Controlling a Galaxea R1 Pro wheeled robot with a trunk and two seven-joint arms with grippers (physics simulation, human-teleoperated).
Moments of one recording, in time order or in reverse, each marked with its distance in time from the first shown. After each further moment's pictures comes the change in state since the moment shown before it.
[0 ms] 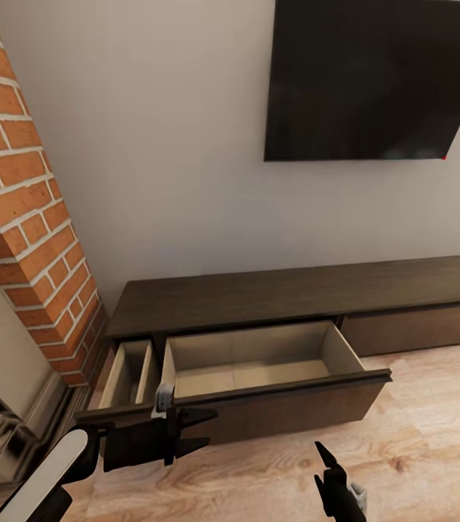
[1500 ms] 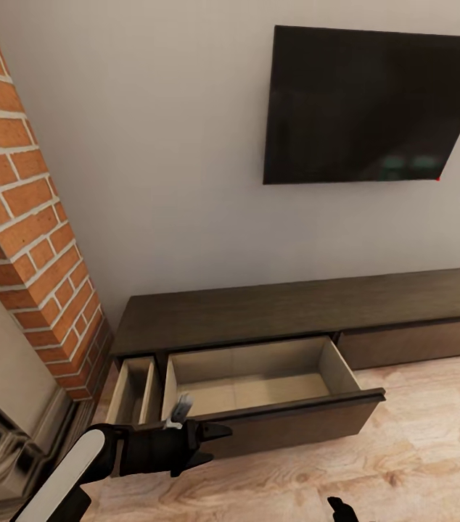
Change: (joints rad) left arm -0.006 -0.073 -0.027 -0.006 -0.023 -0.002 0.280; right arm 0.000 -0.025 0.128 -0.007 0.078 -0.119 -0.660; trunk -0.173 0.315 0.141
